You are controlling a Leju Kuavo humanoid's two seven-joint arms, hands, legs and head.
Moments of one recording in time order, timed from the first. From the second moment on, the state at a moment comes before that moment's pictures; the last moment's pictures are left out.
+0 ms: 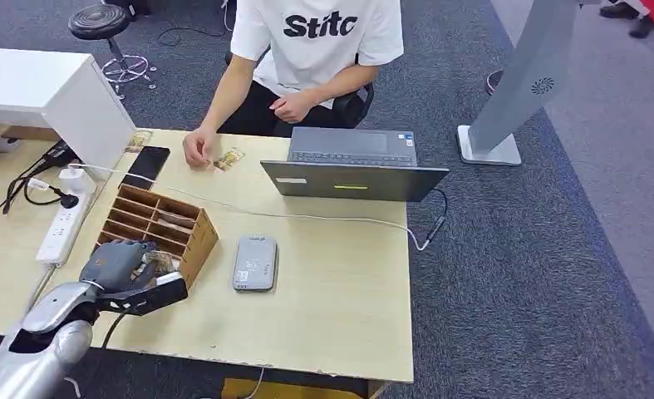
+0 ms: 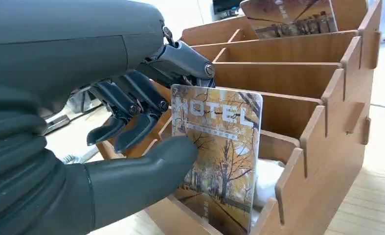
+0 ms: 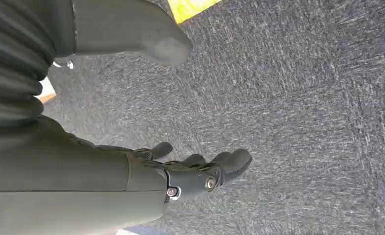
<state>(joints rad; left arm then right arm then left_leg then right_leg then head) -0.46 0.39 -0.58 -1.14 -0.84 -0.04 -0.07 -0.09 0.09 -0.82 -0.21 0.49 -0.56 -0.02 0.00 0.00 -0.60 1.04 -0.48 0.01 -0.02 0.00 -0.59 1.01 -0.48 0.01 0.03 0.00</state>
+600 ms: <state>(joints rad) -0.48 0.36 -0.51 -1.14 -0.85 0.02 -0.07 -0.09 0.09 -0.82 -0.21 0.51 -0.56 -0.02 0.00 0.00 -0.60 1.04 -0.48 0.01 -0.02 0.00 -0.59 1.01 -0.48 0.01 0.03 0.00</state>
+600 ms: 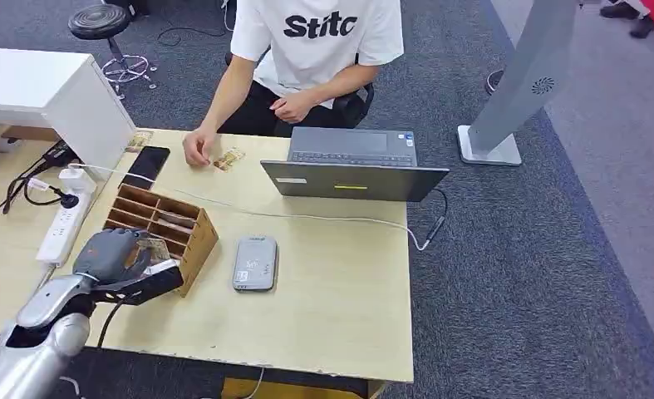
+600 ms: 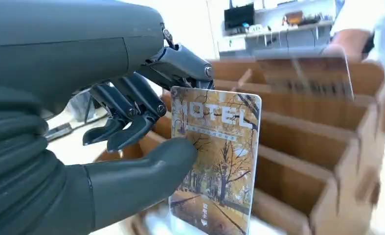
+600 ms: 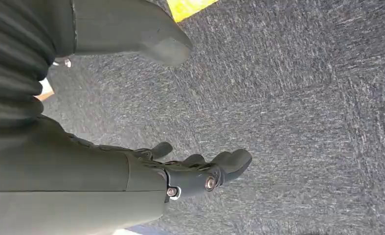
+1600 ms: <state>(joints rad) -0.73 0.33 -0.31 -1.25 -0.96 0.08 0.02 -0.09 0.09 -0.84 -0.21 0.55 -0.54 -0.02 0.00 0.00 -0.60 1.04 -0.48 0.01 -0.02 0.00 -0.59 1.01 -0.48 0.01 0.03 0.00</state>
